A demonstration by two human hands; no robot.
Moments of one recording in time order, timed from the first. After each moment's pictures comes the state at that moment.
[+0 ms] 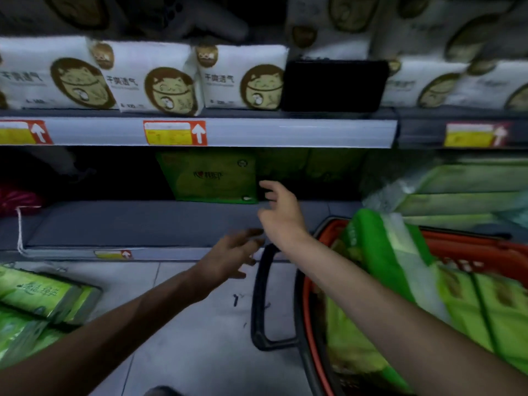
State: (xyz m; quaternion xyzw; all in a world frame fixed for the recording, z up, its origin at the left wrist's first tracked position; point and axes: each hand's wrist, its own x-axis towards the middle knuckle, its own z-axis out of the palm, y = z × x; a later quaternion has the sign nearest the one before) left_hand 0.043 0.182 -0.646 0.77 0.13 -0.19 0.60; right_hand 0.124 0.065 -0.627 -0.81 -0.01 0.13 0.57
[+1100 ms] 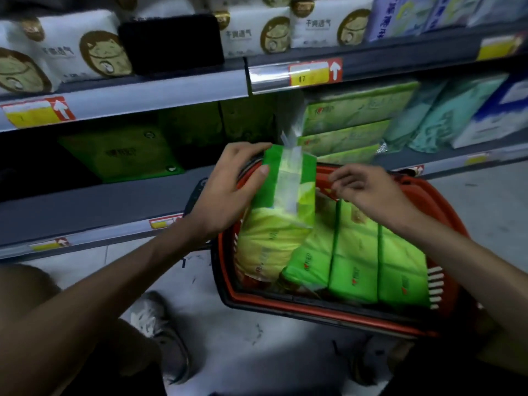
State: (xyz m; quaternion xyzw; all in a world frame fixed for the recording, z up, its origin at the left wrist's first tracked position) left_hand 0.056 -0.011 -0.590 0.88 -0.18 0.07 0.43; right_hand 0.066 -0.290 -0.593 -0.86 -0.04 0.08 0.50
